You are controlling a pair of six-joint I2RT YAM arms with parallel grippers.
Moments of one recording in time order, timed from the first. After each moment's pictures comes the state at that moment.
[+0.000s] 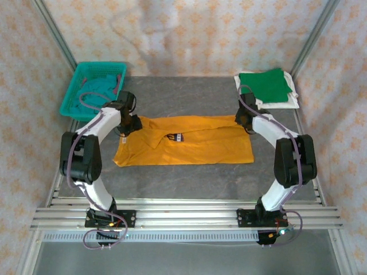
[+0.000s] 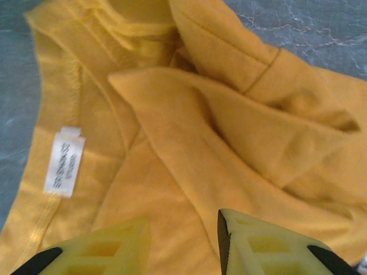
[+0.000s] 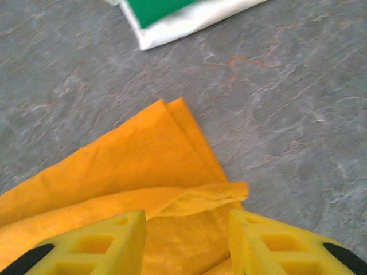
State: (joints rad) left arm -0.08 1.78 1.29 -0.77 0.03 -0.56; right arm 0.19 1.69 1.14 -0.44 0.27 0.56
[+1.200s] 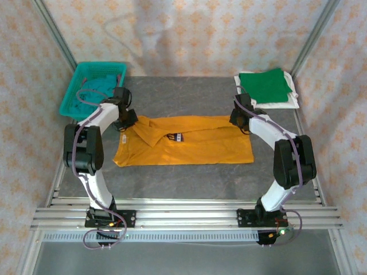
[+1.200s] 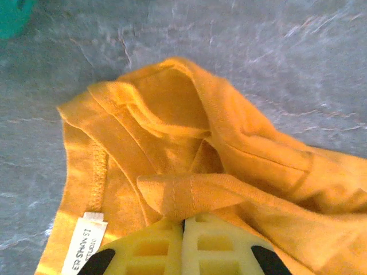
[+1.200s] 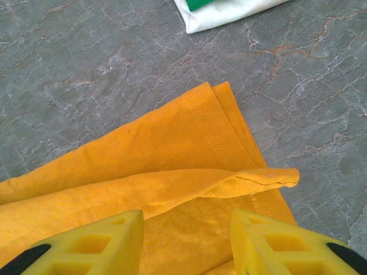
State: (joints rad) left arm -0.01 1.85 1.36 -0.71 -0.01 -0.53; right arm 0.23 1.68 1.14 -0.43 0.23 0.55
